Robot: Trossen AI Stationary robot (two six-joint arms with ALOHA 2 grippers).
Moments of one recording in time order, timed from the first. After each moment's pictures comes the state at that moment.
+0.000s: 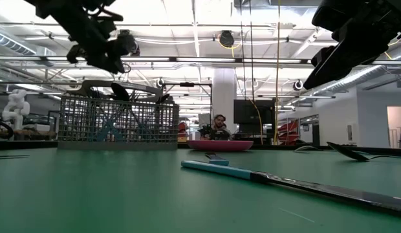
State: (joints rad) left arm 0.26 0.93 0.68 -0.38 -0.83 -0.54; right arm 0.37 1.03 0.57 -0.27 0.31 0.39
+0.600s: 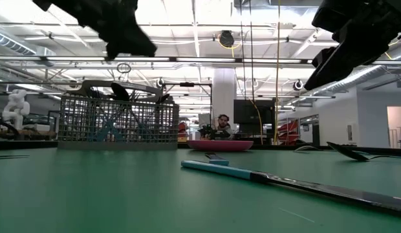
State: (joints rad) left arm -0.06 1.04 0.70 -0.13 -0.29 -0.28; right arm 0.37 1.03 0.57 -0.28 0.31 0.41
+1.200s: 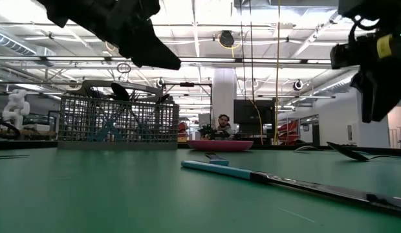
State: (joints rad) left arm -0.17 1.34 0.70 0.18 -0.26 -0.04; right arm 0.27 1.04 0.64 -0.95 0.18 0.69
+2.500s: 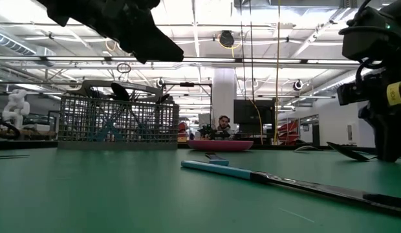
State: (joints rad) left arm -0.18 1.34 0.70 0.22 -0.21 -0.02; right arm 0.25 1.13 0.40 -0.69 0.12 0.70
